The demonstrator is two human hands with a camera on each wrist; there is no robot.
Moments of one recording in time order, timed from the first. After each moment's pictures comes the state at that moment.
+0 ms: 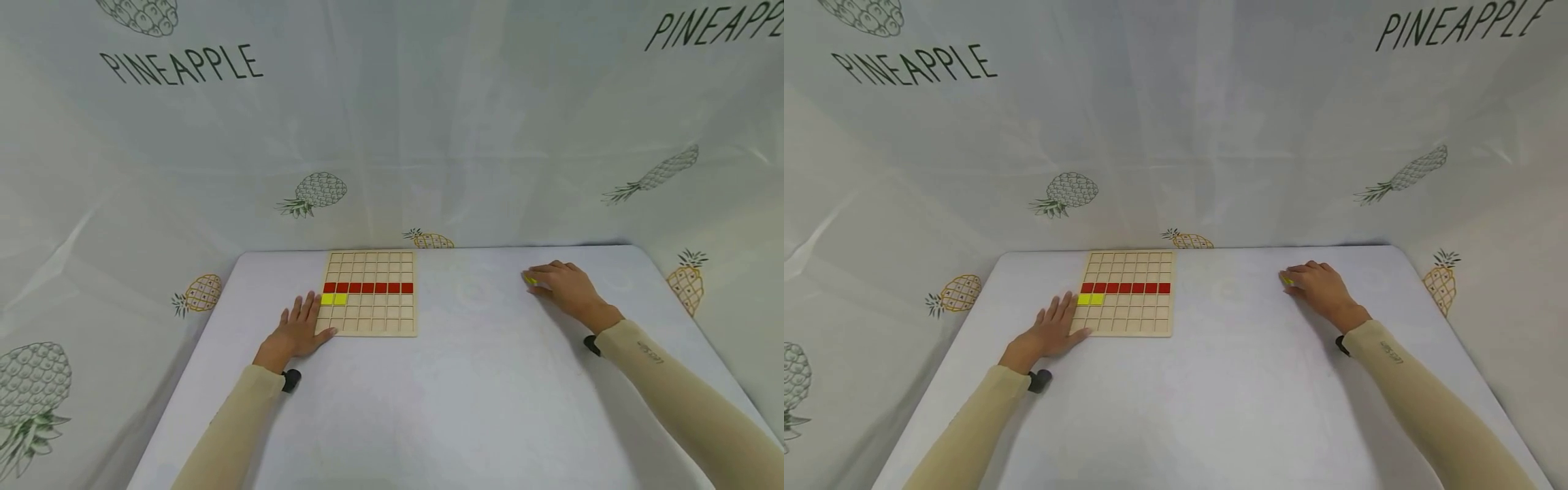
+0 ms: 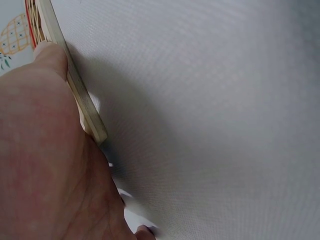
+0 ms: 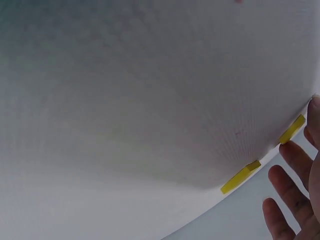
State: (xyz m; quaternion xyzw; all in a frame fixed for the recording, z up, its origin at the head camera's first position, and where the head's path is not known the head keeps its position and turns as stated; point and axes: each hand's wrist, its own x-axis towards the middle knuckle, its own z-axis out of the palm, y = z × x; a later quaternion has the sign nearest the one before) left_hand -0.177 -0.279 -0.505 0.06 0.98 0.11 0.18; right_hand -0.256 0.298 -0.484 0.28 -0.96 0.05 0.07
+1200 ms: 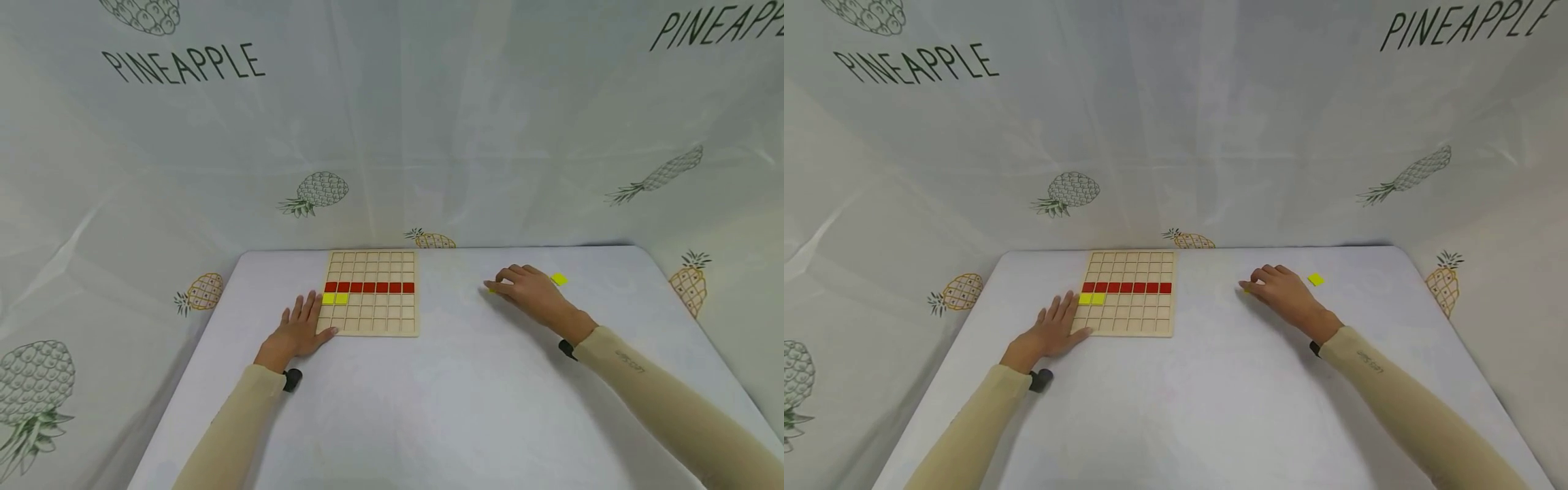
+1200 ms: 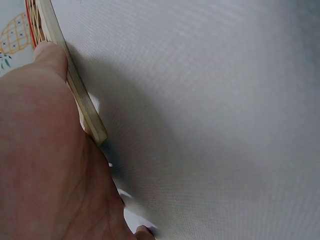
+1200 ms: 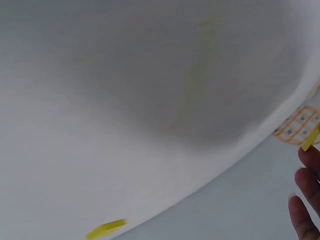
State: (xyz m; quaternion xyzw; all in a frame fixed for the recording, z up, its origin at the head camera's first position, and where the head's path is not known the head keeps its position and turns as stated) left_hand -0.182 -0.281 -0.511 0.06 0.97 0.10 0.19; right_hand -0.249 0.235 -0.483 0.45 -0.87 0.04 0.22
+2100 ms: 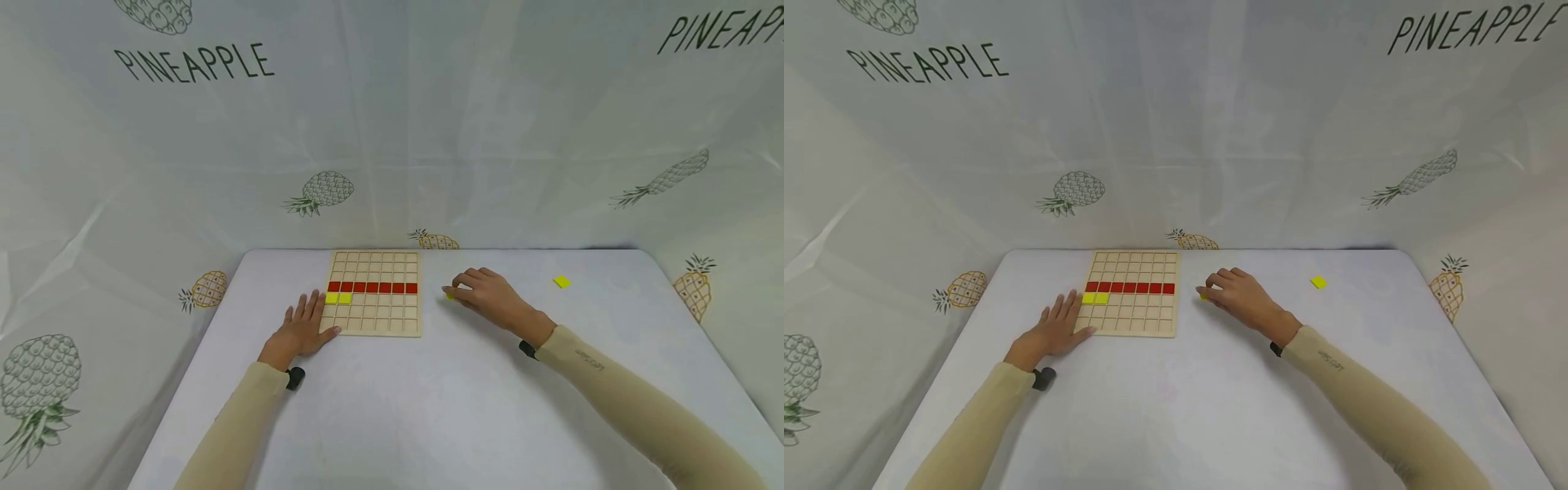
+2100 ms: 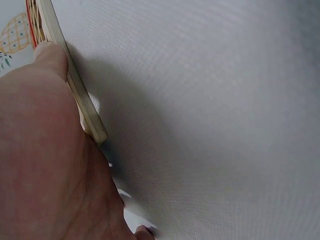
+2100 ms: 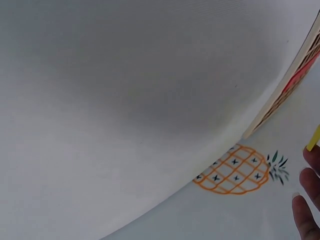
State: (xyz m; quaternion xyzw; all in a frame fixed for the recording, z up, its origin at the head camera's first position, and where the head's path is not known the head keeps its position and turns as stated) left_hand -0.178 -0.281 -0.507 0.06 0.98 0.10 0.18; right_hand -0.243 0.151 -0.471 0.50 -0.83 0.08 0.24
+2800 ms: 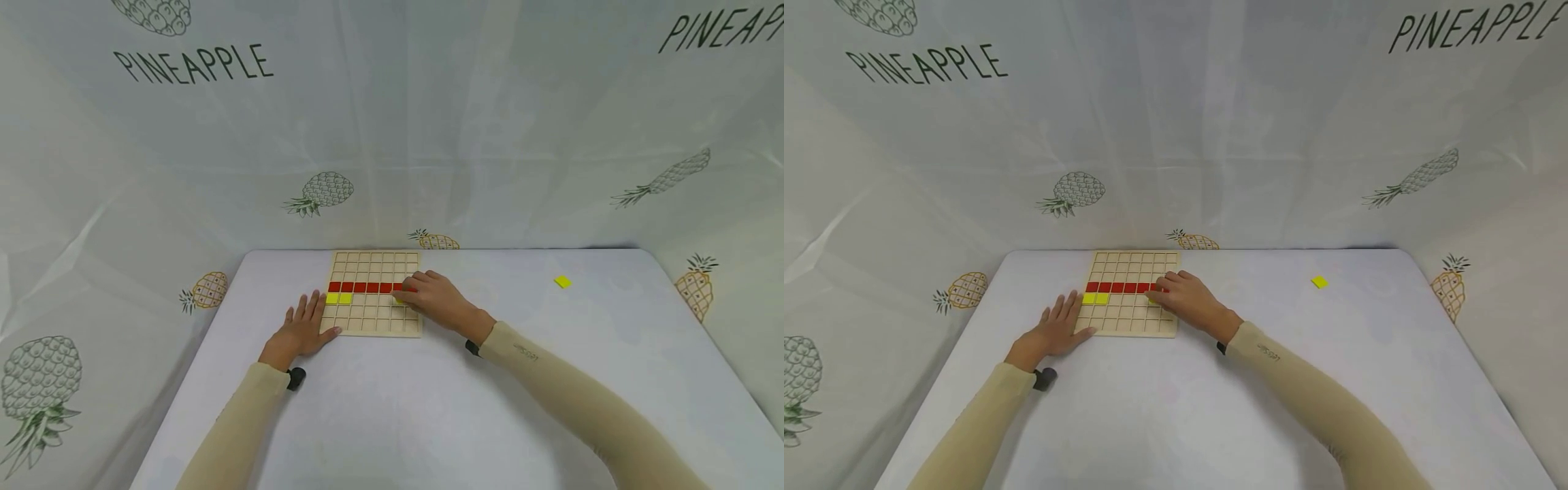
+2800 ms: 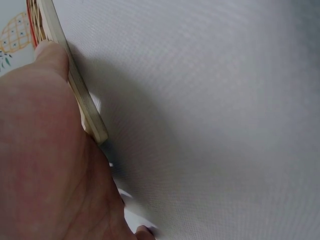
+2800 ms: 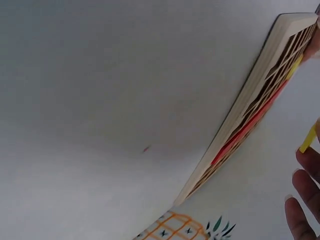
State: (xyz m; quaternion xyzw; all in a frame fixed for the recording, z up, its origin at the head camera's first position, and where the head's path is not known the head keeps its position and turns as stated) left_hand -0.181 -0.280 -0.508 0.06 0.98 0.09 0.19; right_hand -0.238 0.054 -0.471 0.51 -0.83 0.06 0.21
